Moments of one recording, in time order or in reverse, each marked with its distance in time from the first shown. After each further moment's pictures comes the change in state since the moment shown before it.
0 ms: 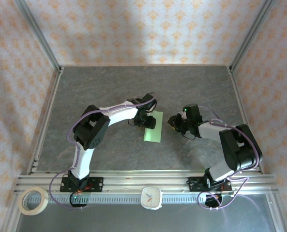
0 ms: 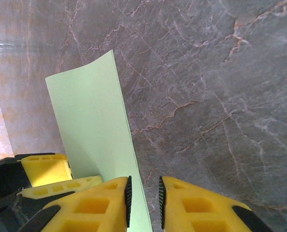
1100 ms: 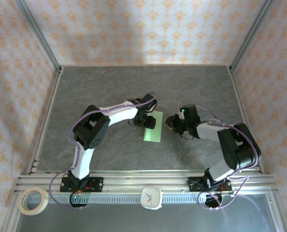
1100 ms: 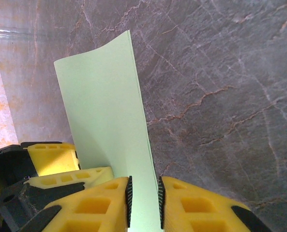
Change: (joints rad) left arm 0.000 0.003 0.000 0.000 -0.003 0.000; right arm 0.035 0.017 0.000 0.038 -0.022 0.008
